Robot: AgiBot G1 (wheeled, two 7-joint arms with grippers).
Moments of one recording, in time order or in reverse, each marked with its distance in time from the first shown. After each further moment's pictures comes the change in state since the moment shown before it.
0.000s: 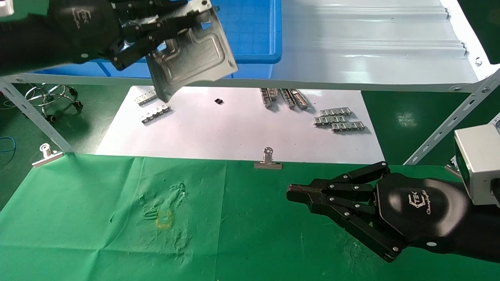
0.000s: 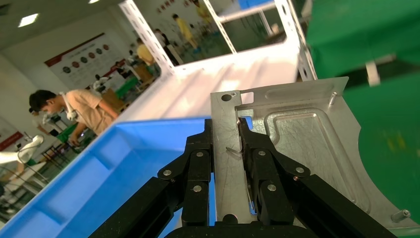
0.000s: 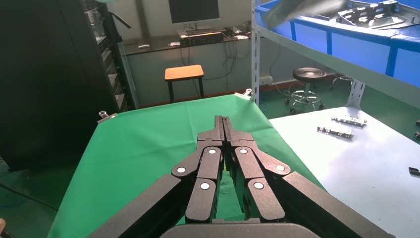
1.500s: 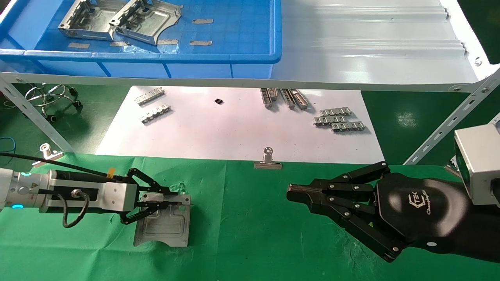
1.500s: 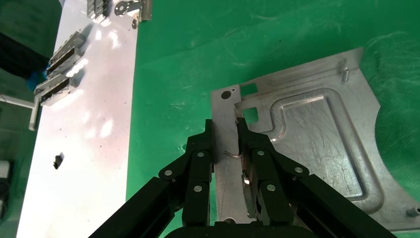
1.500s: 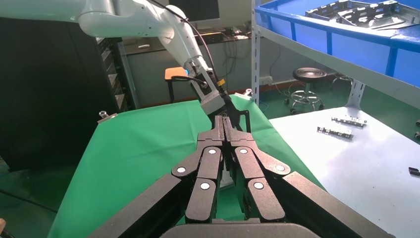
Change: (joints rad) left arm 0.231 0.007 0.362 0.114 0.155 -0.109 0.454; right arm 0.000 0.000 0.000 0.000 0.000 0.000 0.000
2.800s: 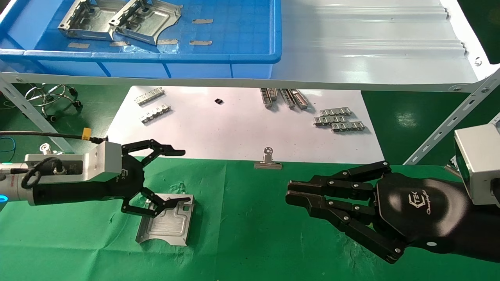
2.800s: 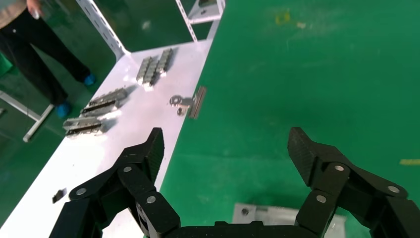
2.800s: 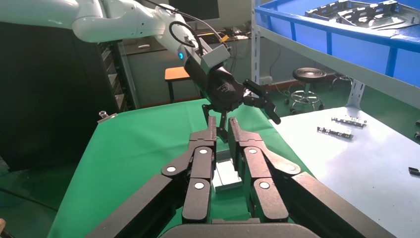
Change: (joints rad) left arm 0.104 -0.087 -0.167 -0.227 -0.161 0.101 -0.382; right arm 0.000 0.000 0.000 0.000 0.000 0.000 0.000
